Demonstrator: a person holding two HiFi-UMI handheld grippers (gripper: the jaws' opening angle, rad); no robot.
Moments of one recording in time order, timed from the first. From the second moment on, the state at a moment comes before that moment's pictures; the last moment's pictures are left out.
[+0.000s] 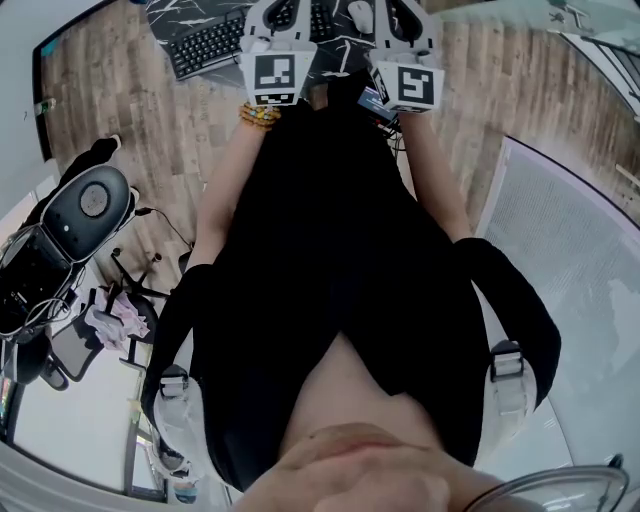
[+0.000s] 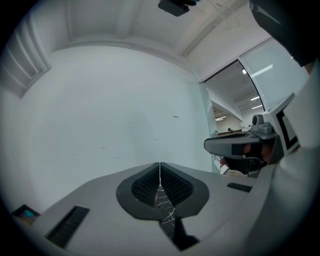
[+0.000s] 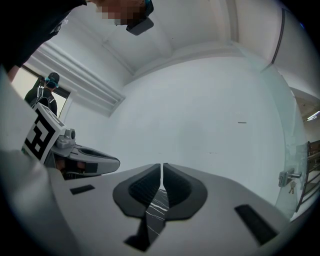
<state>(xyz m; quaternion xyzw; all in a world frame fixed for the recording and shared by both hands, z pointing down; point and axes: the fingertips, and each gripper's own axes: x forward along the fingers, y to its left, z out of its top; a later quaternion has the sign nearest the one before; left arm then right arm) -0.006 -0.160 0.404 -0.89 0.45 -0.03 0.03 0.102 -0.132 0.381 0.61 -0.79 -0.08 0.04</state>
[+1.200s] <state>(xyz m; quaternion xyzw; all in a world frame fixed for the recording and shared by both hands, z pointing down) -0.011 -0.165 0.420 -0.89 0.45 -0.04 0.01 0.097 -0.135 0.403 0.61 -0.79 -0.06 0.07</state>
